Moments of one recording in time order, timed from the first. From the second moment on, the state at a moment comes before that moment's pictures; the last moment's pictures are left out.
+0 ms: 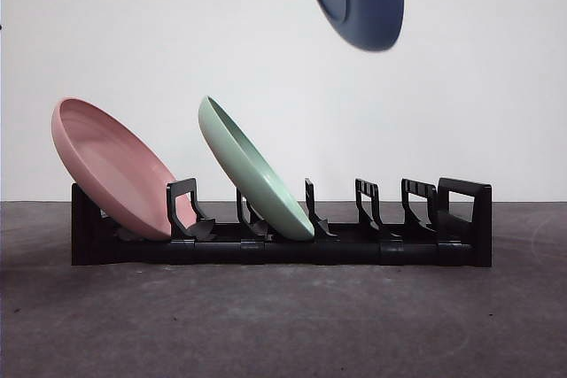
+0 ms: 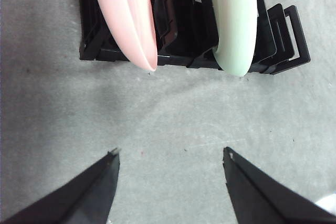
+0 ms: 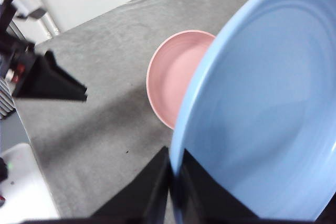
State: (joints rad) left arm 0.00 0.78 0.80 -0.84 0.55 -0.23; right arm 0.82 1.10 1.27 -0.63 -0.16 0.05
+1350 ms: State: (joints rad) left arm 0.00 0.78 0.80 -0.84 0.55 -0.23; right arm 1.42 1.43 0.77 -0.41 0.34 -0.25
